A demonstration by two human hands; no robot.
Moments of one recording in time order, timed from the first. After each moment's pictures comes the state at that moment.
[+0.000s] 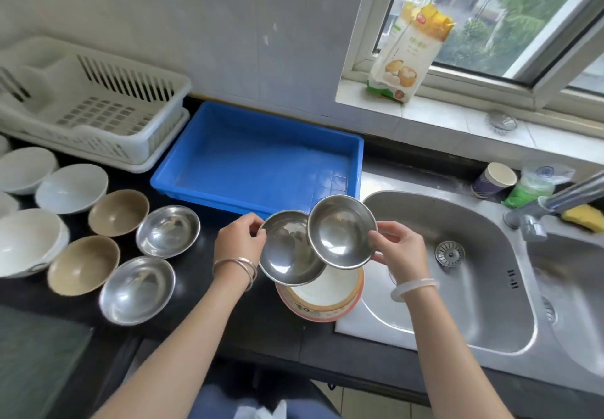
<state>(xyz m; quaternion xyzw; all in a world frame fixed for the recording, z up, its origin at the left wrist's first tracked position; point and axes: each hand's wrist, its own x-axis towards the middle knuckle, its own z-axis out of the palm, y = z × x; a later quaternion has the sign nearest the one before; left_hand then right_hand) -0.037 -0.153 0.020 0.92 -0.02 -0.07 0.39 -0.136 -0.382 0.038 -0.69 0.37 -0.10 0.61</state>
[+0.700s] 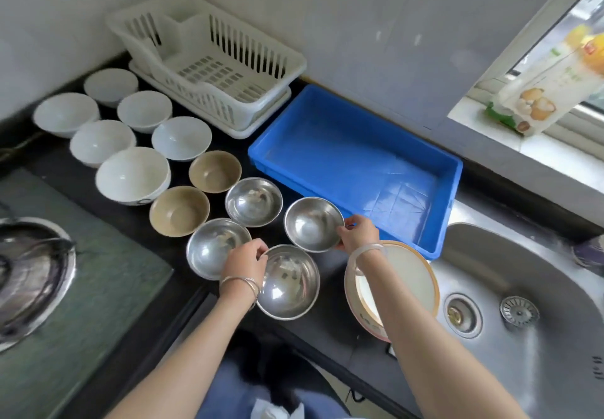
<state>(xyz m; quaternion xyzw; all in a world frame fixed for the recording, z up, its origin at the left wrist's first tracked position) -0.058 -0.031 -0.041 0.91 0.13 -0.14 0.37 -0.003 -0.239 -0.046 -0.84 0.31 0.12 0.44</state>
